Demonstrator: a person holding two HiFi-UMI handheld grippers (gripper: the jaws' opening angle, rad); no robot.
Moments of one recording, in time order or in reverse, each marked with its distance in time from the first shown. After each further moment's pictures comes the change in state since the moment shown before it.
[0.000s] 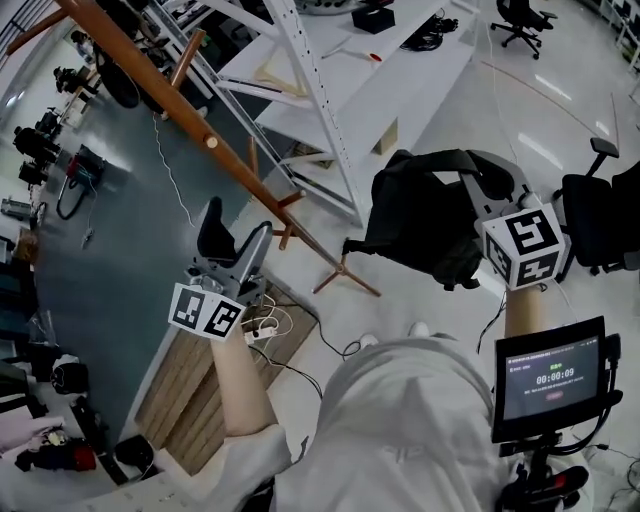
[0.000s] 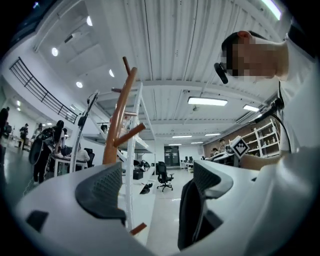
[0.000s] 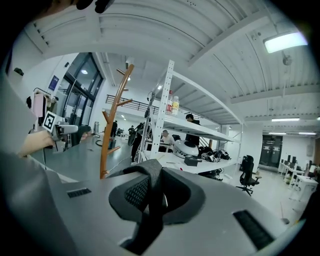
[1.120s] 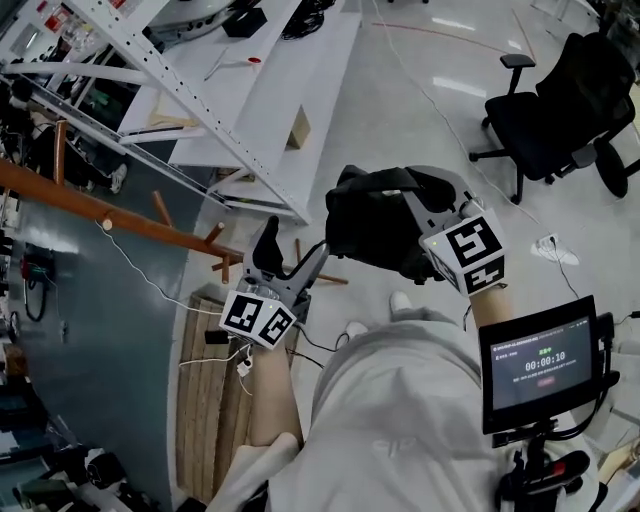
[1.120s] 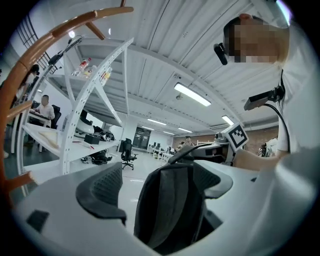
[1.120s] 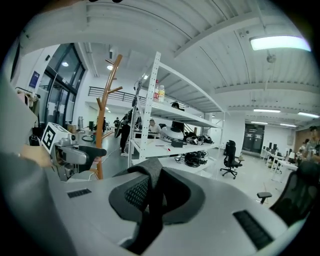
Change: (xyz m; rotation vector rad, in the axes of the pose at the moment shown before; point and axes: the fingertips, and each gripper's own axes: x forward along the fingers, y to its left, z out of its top) left arm 0.092 -0.163 -0.141 -0.214 0.223 -0.375; right arm -0.060 0.002 -0.084 0.093 0.130 -0.149
